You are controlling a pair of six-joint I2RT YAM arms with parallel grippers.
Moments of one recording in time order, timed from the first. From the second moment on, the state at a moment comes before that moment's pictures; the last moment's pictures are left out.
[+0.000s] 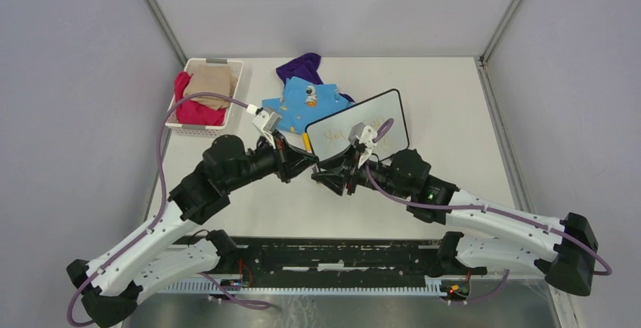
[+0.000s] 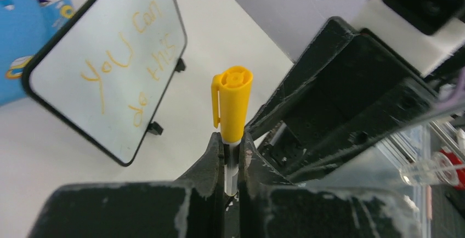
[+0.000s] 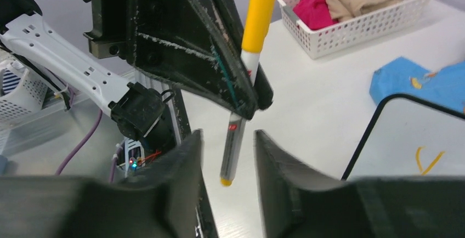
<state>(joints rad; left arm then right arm) -0.81 0.77 0.88 -0.24 0.22 -0.48 1.05 1.01 0.72 0.33 -0.18 0.24</state>
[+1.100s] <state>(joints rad) -0.43 1.49 0.97 -0.61 -0.19 -0.51 1.05 0.72 0.58 -0.06 0.53 -0.03</state>
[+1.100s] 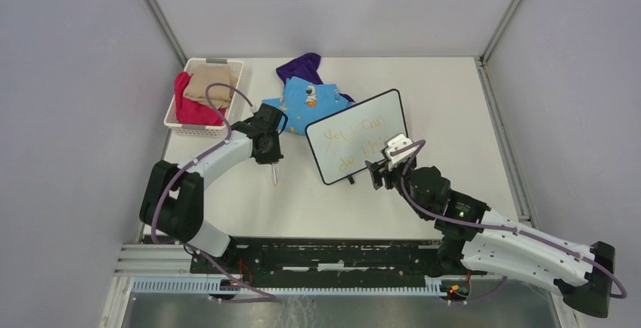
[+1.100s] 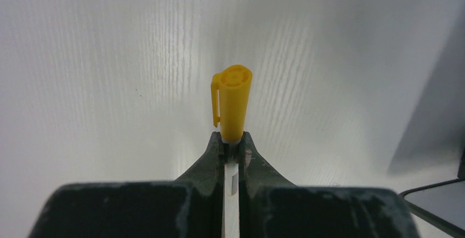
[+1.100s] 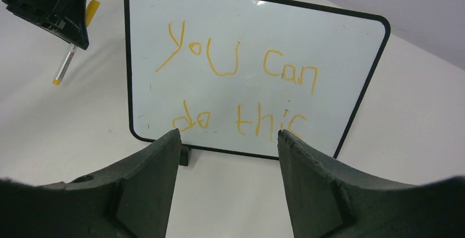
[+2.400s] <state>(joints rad) -0.45 0.85 0.85 -0.12 0.60 -0.54 1.05 1.08 0.81 0.39 -0.12 0.18</state>
